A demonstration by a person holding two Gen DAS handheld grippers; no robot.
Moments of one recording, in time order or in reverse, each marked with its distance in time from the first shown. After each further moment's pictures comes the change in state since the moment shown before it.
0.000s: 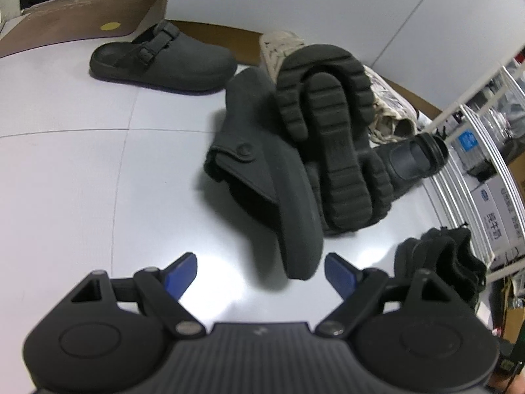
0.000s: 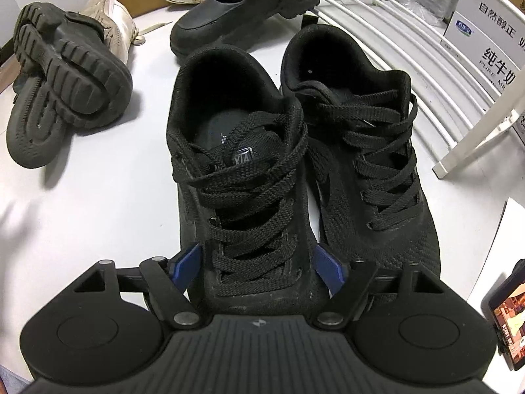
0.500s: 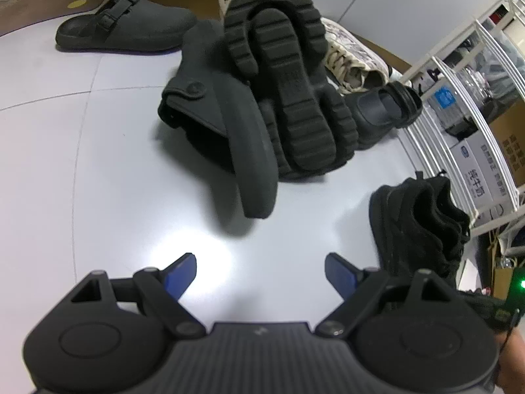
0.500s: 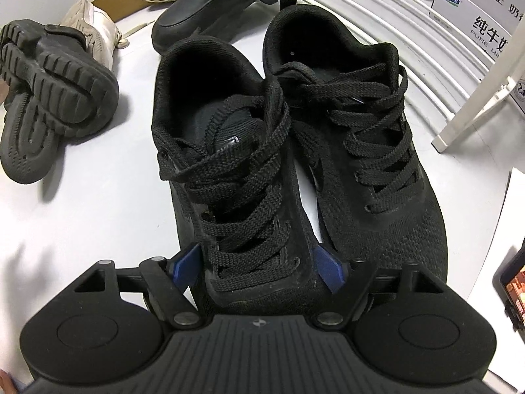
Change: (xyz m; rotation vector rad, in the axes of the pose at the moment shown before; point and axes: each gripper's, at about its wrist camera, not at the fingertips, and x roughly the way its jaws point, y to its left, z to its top) left arm 0.007 -0.028 -0.037 0.056 0.104 -0.068; right arm 0.004 -0.001 0.000 0.081 0.037 0.016
